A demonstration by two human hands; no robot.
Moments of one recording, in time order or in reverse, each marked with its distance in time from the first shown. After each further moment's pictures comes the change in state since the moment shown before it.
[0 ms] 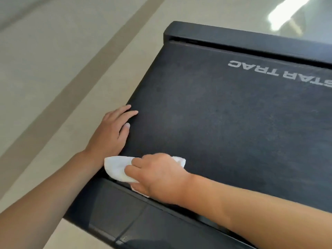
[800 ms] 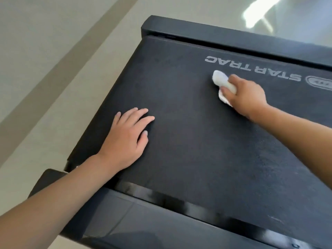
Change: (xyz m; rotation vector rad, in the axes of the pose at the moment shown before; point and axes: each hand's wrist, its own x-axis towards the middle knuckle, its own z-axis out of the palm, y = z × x) left_hand -0.001 0.080 0.037 0.061 -0.077 0.209; right_hand -0.128 0.231 -0.119 -0.266 0.375 0.897
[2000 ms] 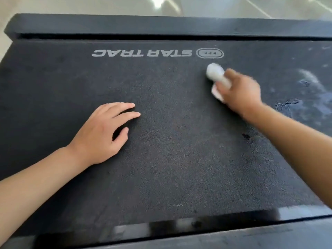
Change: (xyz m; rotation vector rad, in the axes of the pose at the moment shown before) left_hand 0.118 0.166 0.074 -0.082 -0.095 0.565; right_hand -0.125 0.224 -0.074 -0.111 0.162 0.429
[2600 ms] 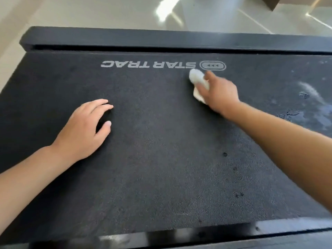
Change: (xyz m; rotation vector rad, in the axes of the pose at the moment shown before) left_hand -0.010 -0.047 -0.022 0.097 0.055 -0.254; right_hand 0.032 -0.055 0.013 -0.049 -0.116 -0.073
